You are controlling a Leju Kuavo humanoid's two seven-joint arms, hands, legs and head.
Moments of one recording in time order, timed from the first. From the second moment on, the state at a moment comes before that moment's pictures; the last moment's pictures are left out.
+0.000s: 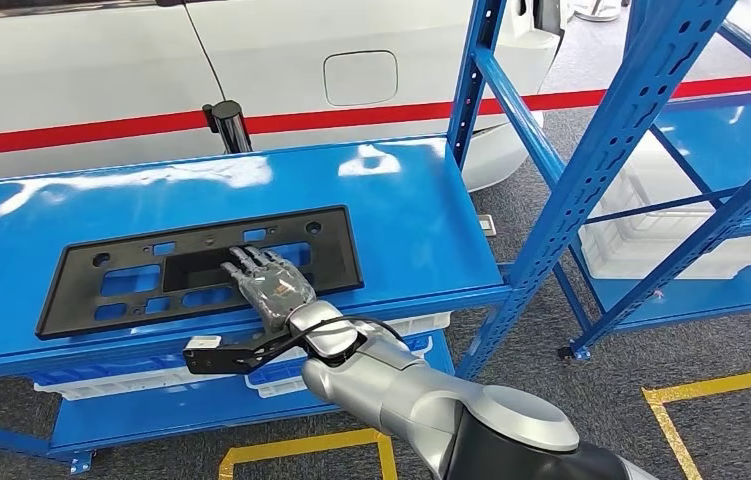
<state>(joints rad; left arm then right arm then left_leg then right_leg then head) -0.12 -0.08 0.21 -0.19 -0.30 0.24 -0.30 -0.87 0.37 1.26 -0.43 0.54 -0.45 0.10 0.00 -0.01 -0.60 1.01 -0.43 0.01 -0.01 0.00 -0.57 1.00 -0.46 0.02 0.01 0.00</state>
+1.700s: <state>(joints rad) -0.11 -0.08 0.23 -0.19 -0.32 0.26 -0.30 -0.94 0.36 1.21 -0.59 0.57 -0.57 0.06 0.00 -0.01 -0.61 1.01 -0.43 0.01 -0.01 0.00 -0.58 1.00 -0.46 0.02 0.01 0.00</state>
